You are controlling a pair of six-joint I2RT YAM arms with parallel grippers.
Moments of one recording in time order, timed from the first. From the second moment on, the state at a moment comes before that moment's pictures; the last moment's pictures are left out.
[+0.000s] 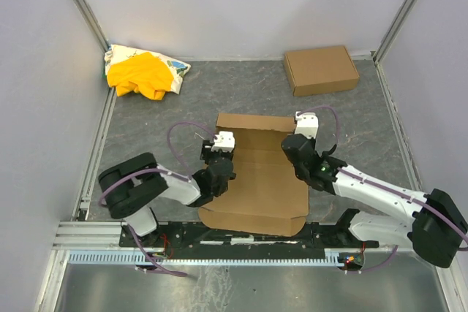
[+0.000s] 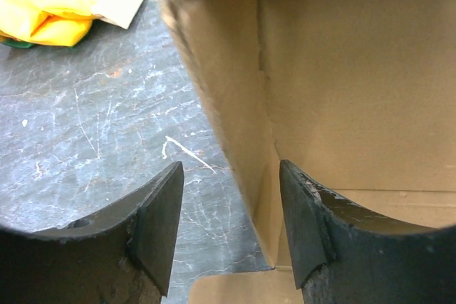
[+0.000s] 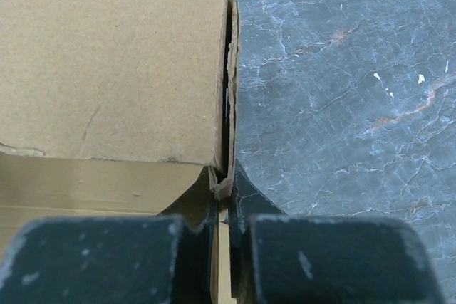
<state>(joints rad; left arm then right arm) -1.05 1.67 0.46 1.00 -1.10 0.00 0.84 1.11 0.62 -0.19 0.78 0.48</state>
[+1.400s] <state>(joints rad) -1.07 0.35 0.69 -0.53 -0.94 -0.44 0.84 0.76 0.44 -0.24 0.62 0.25</state>
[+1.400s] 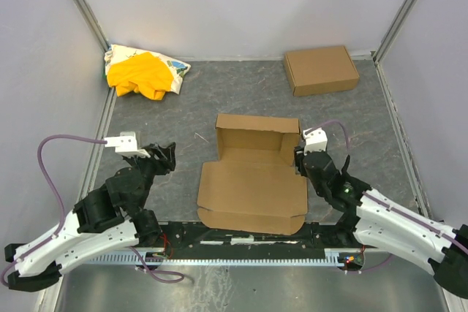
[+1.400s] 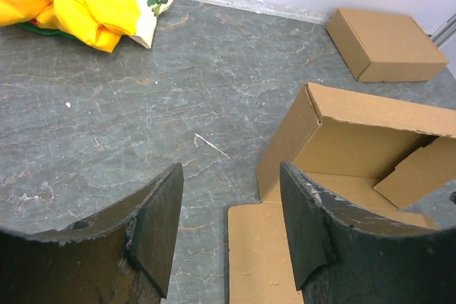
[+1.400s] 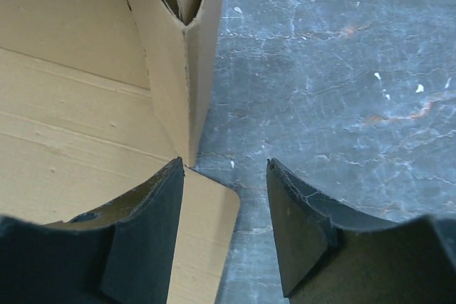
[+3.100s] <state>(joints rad) -1.07 0.24 0.67 -0.54 -0.93 -0.46 0.79 1.33 0.51 0.18 0.82 0.42</state>
